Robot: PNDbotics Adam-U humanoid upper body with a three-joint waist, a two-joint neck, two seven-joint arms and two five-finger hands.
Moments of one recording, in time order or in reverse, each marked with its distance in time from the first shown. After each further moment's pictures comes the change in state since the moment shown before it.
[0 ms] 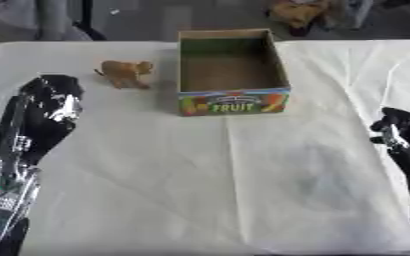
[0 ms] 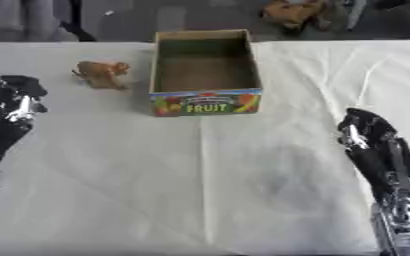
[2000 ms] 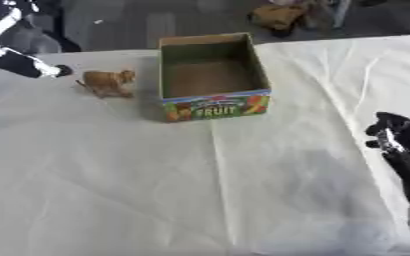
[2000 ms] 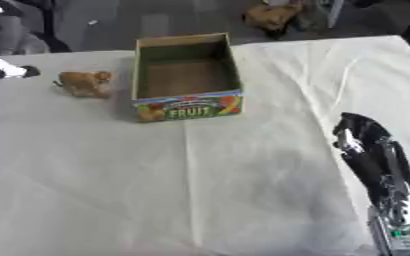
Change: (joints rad) left arm -0.658 0.314 -0.106 0.756 -0.576 -0.166 -0.296; right arm 0.003 0.000 0.004 0.000 0.000 0.003 0.009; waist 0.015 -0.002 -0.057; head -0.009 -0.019
